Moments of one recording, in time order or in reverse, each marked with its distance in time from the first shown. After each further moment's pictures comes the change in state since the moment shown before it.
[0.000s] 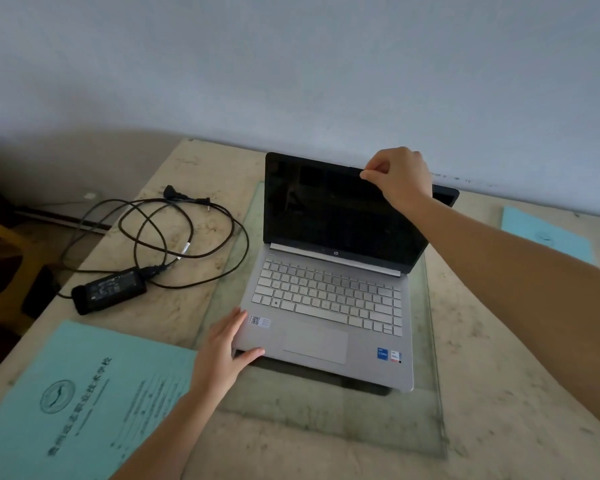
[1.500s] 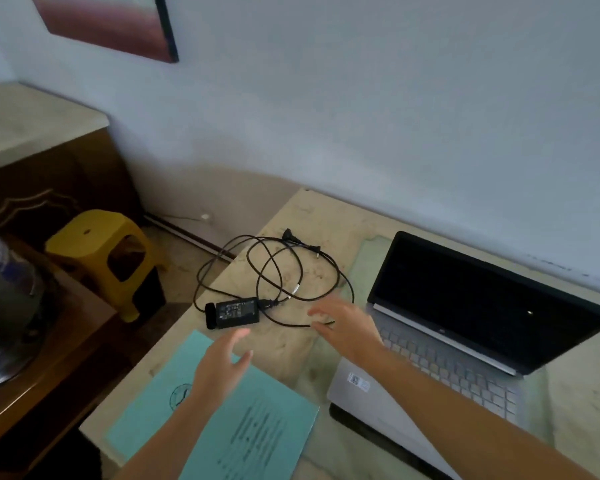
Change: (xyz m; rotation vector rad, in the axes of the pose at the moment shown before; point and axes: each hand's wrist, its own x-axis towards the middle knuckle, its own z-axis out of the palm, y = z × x) left_hand -0.005 -0.078 -0.149 -0.004 0.186 -0.305; right_hand -0.126 -0.157 0.167 0.071 -0.559 -0.440
